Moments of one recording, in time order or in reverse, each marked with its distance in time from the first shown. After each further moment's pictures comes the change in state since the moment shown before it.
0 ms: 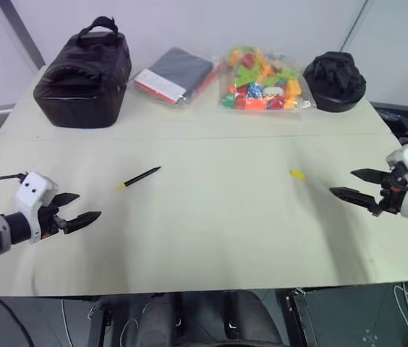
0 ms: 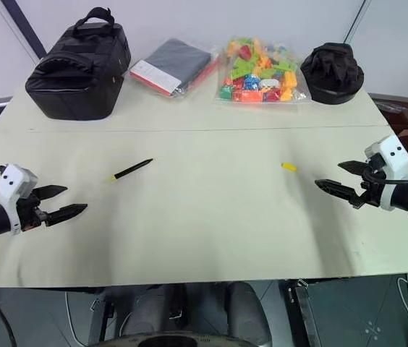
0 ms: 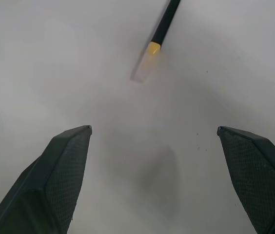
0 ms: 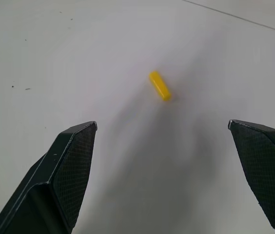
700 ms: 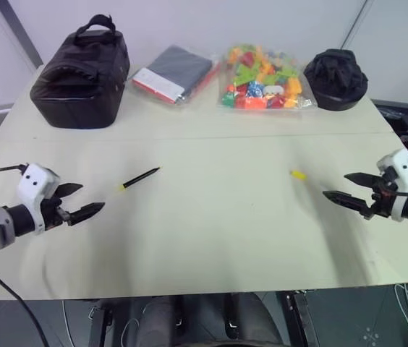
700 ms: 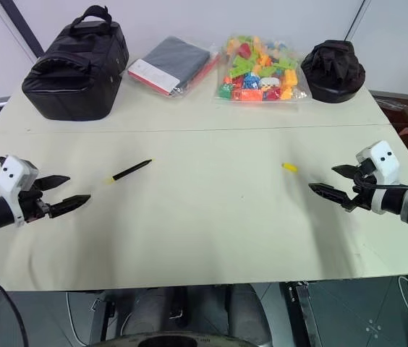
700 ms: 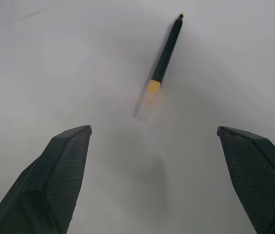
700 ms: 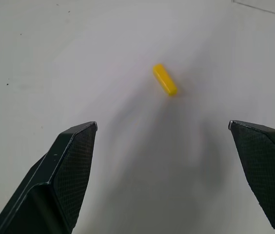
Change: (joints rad) left arm -0.052 -0.026 -0.001 -0.012 0.002 -0.023 0.011; right arm 0.024 0.040 0.016 -0.041 0.001 0.000 -0.043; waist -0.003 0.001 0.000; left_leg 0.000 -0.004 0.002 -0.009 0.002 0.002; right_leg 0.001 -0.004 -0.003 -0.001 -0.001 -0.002
